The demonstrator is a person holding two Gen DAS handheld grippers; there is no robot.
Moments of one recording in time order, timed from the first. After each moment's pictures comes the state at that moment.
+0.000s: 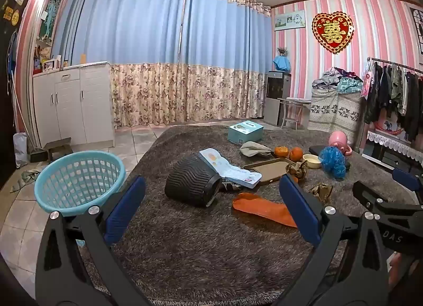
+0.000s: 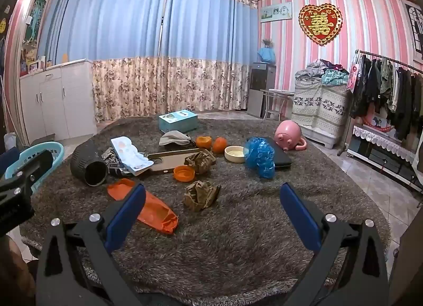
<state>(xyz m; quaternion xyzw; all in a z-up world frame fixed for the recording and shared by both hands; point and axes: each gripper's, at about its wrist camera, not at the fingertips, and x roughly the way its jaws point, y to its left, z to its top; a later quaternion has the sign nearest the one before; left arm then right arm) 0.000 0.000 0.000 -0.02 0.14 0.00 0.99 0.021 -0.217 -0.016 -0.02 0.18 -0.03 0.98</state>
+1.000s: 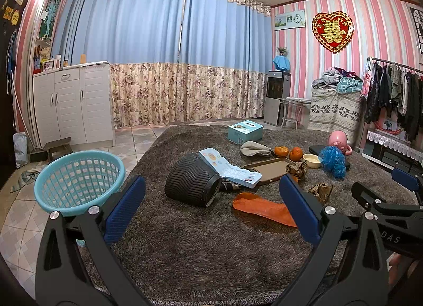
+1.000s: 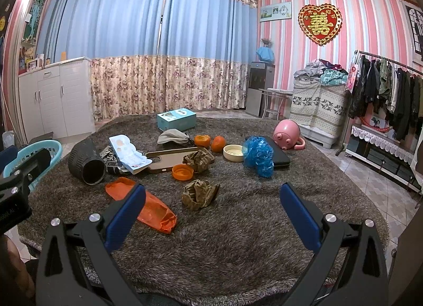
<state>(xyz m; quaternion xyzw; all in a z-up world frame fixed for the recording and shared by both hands) 0.000 0.000 0.000 -0.02 0.14 0.01 0.99 0.022 -0.218 -0.019 -0.02 0.19 -0.04 0.98</state>
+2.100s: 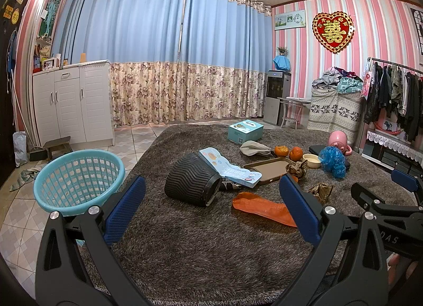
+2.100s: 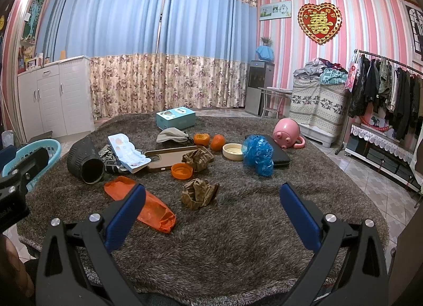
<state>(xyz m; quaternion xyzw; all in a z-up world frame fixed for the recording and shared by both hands) 0.000 0.000 0.000 -0.02 0.14 0.00 0.99 0.022 -0.220 -0.021 -0.02 0.19 -0.04 0.98</state>
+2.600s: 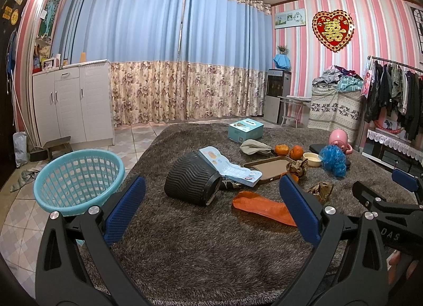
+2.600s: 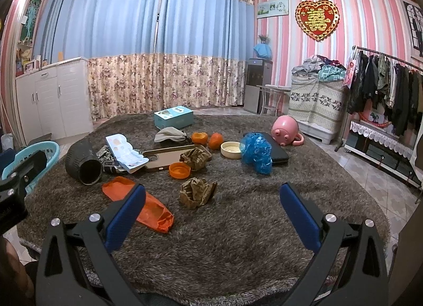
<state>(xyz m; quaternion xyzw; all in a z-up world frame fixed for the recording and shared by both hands) -0.001 -0.001 -0.002 -0.02 0.15 0.00 0.99 0.023 -0.225 -0.029 -0.01 0.19 -0.04 0.98</state>
